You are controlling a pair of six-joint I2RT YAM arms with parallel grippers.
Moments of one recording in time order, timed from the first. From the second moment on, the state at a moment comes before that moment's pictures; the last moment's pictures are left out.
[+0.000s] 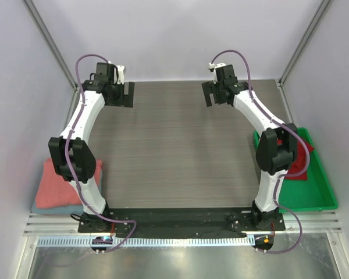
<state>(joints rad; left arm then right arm) -0.12 1.82 1.75 -0.81 0.02 0.00 0.31 1.95 1.75 -0.57 0.17 -0.01</state>
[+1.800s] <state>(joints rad) -0.30 1.92 1.81 -0.95 0.07 0.24 -0.32 1.75 1.56 -1.00 -0.18 -0.36</state>
